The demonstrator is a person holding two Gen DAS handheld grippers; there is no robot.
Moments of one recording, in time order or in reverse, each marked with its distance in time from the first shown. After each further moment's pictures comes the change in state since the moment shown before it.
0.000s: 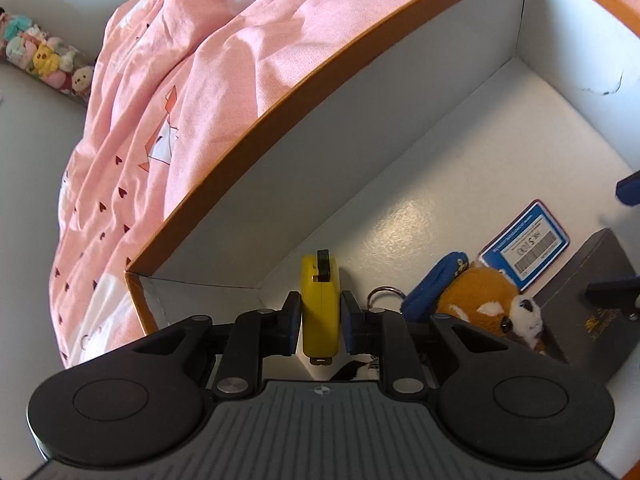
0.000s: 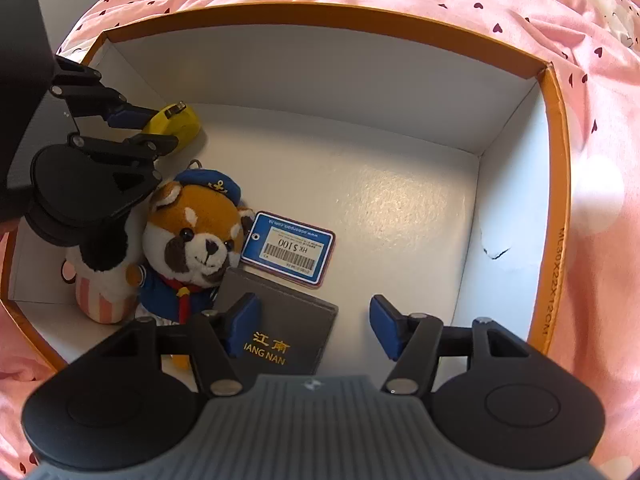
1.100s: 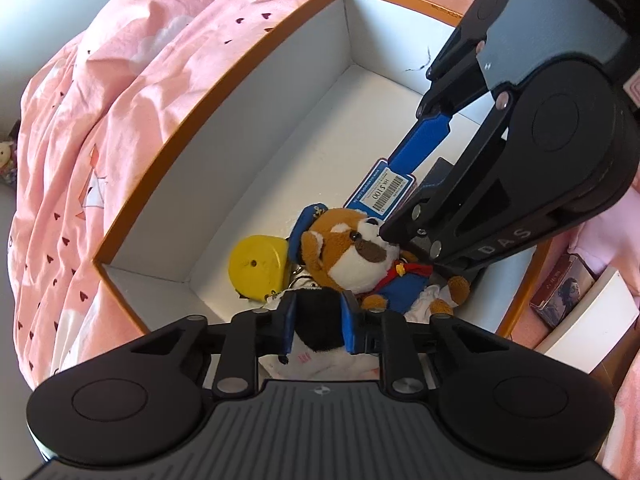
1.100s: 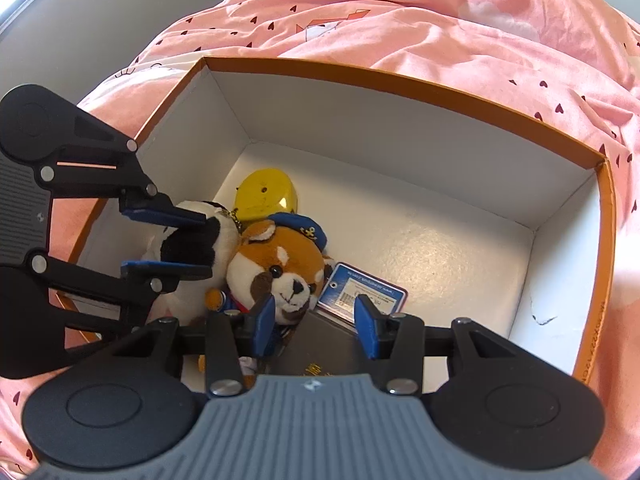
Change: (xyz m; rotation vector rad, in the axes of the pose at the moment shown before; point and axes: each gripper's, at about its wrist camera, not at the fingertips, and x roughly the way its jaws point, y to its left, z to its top) left arm -0.064 -0.012 -0.052 0.241 -0.117 -0.229; right arm -0.003 0.034 0.001 -0.142 -0.154 0.117
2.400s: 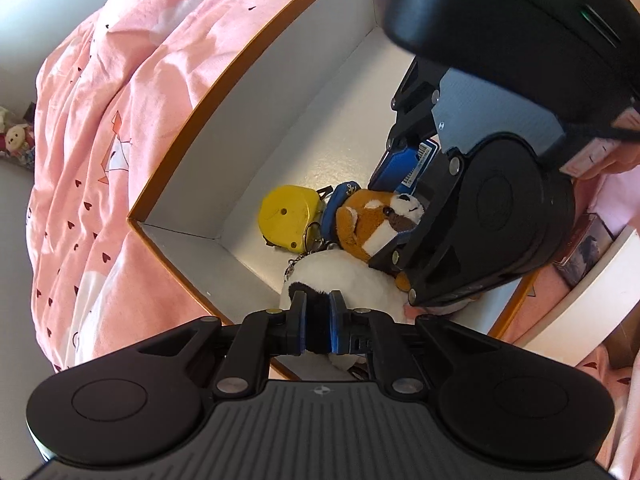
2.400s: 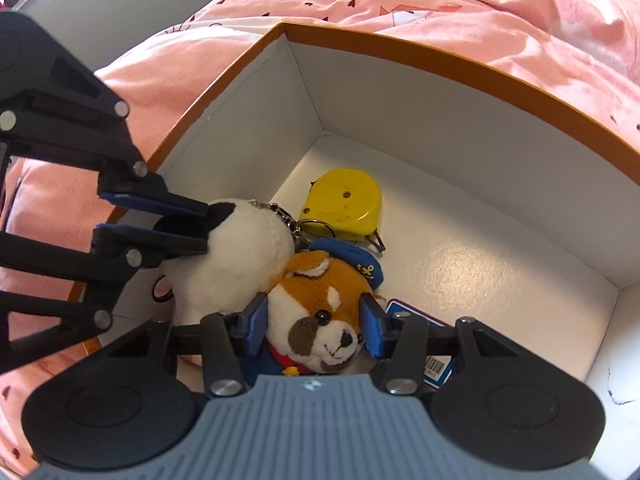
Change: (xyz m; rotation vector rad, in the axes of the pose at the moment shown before) left arm 0.001 0.011 -0.017 0.001 0.075 0.054; right arm 0.039 0.039 0.013 -0.171 0.037 0.075
